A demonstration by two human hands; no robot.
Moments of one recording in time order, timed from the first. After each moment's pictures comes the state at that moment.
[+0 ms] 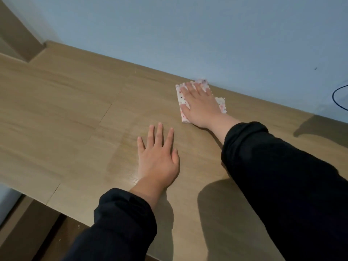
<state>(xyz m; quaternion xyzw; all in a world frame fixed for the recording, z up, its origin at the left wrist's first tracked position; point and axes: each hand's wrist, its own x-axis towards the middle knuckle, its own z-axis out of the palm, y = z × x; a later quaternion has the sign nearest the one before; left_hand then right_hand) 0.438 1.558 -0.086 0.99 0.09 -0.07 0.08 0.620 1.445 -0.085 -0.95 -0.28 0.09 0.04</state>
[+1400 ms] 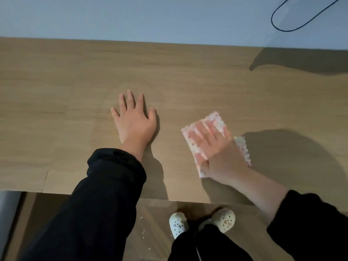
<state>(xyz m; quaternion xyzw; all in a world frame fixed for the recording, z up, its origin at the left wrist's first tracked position) 0.441 1.563 -0.086 0.99 0.09 -0.07 0.10 0.343 1.333 -0.092 -0.98 -0.20 0.08 0.02</state>
